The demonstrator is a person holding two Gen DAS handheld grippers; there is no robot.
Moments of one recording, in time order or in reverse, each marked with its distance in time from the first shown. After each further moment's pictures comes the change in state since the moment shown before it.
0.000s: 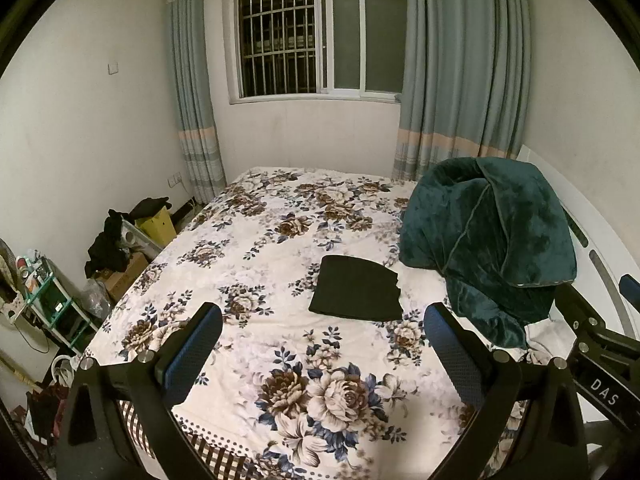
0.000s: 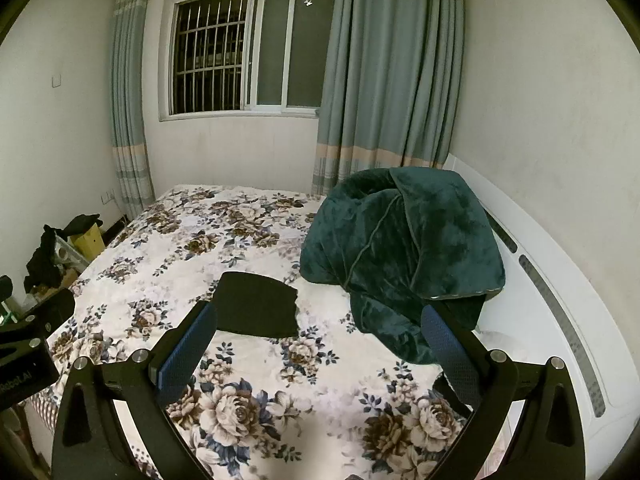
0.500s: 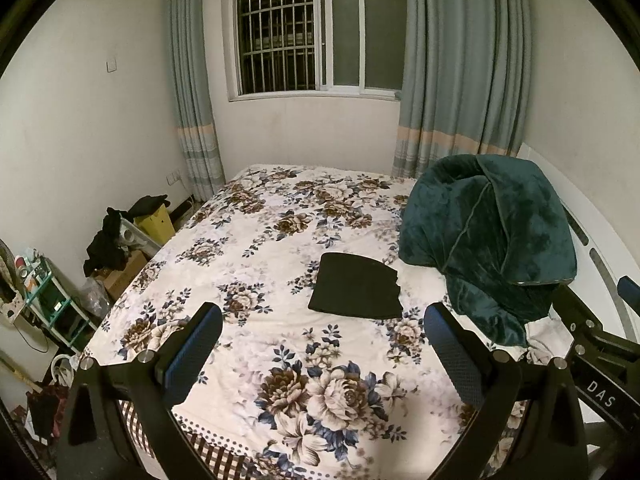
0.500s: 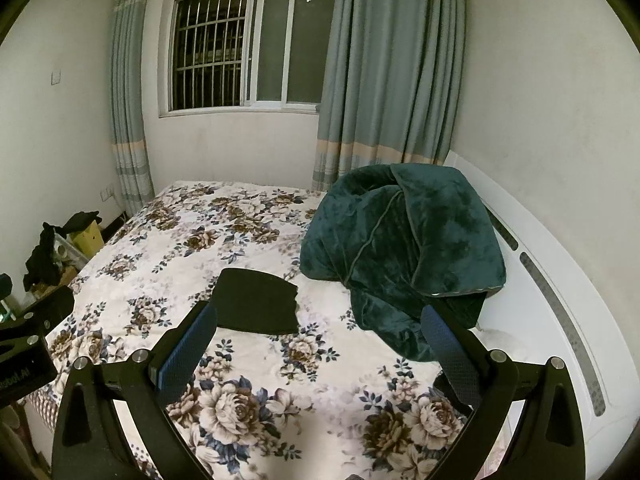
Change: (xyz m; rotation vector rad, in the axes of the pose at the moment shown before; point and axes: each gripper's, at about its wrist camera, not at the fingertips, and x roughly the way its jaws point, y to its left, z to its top) left arm 0.003 0.000 0.000 0.002 0.005 -0.002; right arm 0.004 -0.001 -0.006 0.000 0.013 0.001
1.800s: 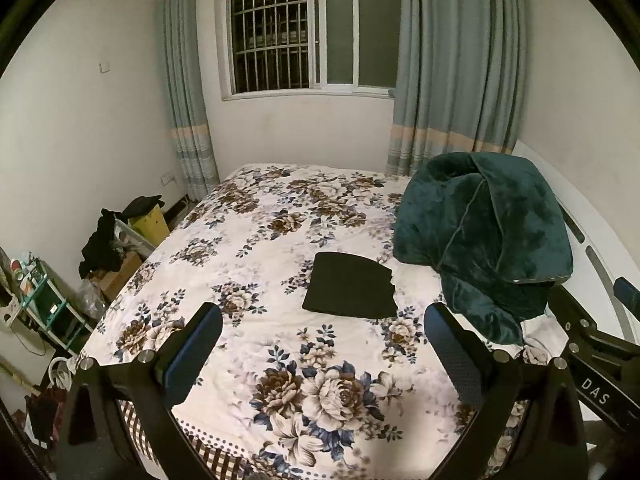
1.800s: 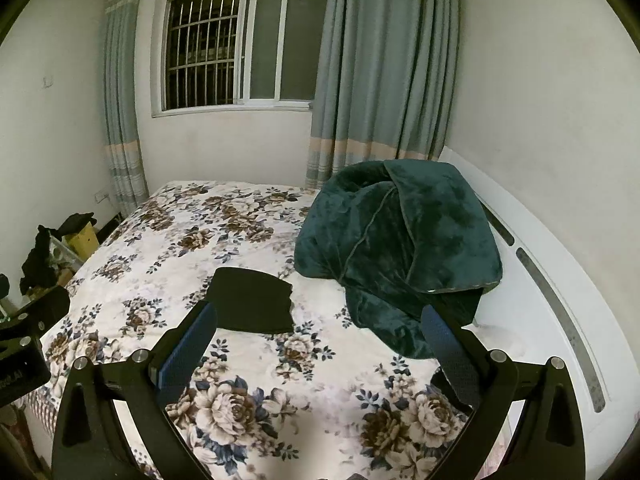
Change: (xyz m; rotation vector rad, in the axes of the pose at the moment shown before) left arm 0.000 0.002 0.000 0.023 -0.001 -0.034; right arm -0.011 -0.008 -0.013 0.028 0.001 -0.033
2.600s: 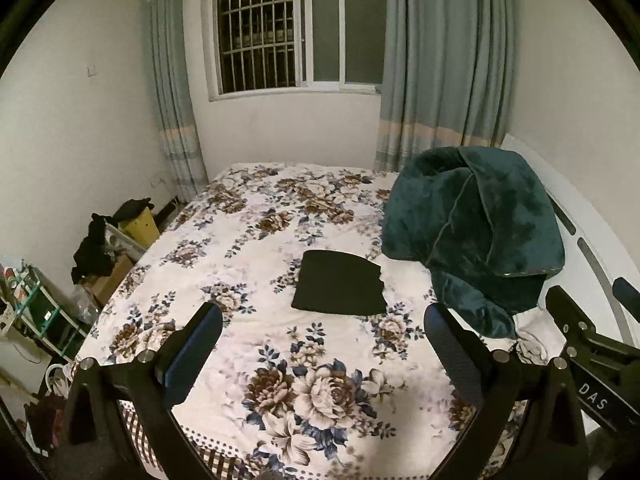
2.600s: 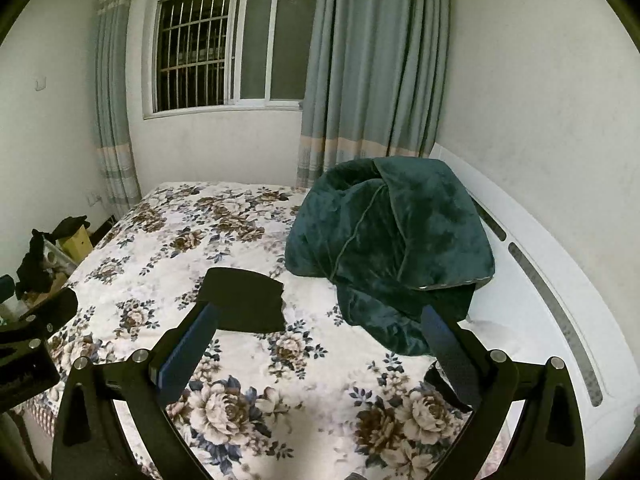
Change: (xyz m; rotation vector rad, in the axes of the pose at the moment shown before) left arm 0.003 -0.013 0.000 0.019 0.000 -0.023; right arm -0.012 -0.004 -0.012 0.029 0.001 -0.043
